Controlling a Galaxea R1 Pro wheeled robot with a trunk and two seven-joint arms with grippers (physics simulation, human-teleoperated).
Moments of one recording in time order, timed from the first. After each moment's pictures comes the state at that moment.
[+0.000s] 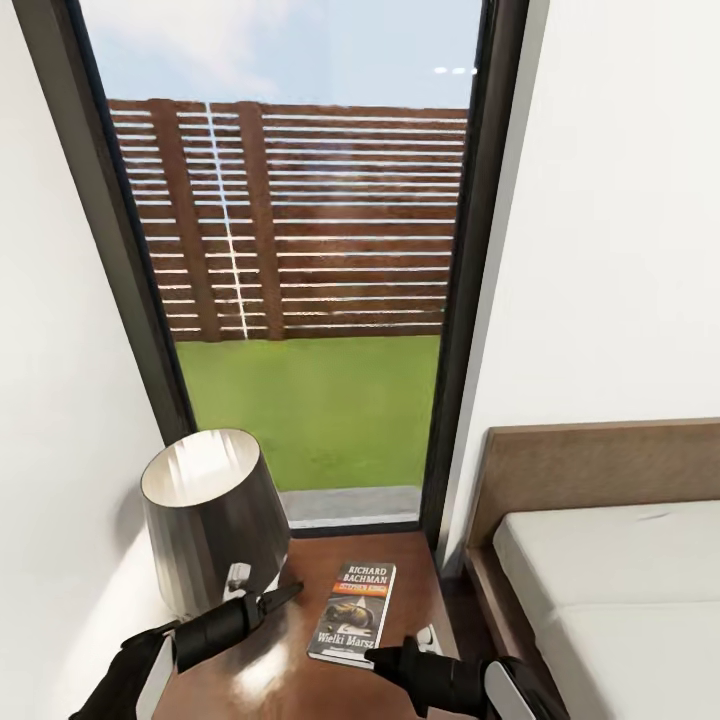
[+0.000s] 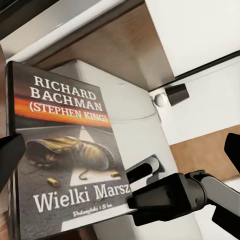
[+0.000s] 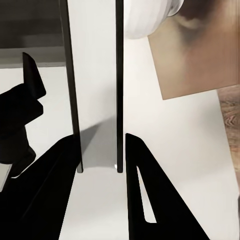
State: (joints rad) left arm -0.38 0.02 0.33 -0.75 0.11 0.56 -1.20; right arm -0.36 0.04 0.04 -0.60 -0.66 0.86 0.67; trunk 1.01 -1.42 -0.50
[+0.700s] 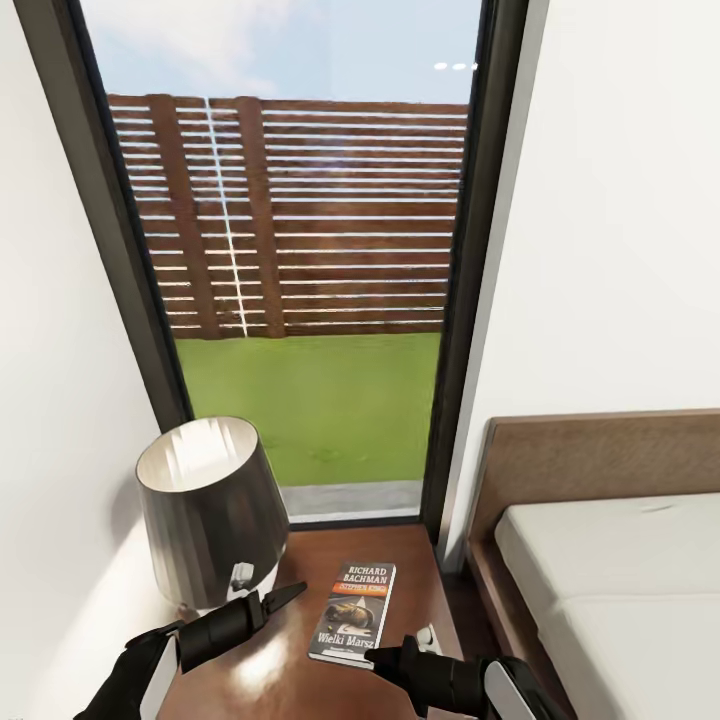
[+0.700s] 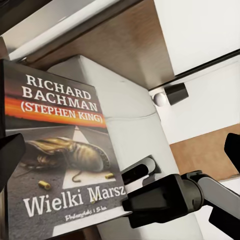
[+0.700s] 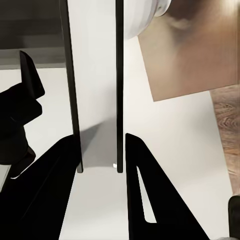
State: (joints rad) left arm -0.38 0.01 0.33 -0.75 0.12 0.56 -1.20; right arm -0.36 0.04 0.04 -0.60 -0.66 0.86 0.67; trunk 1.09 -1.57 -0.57
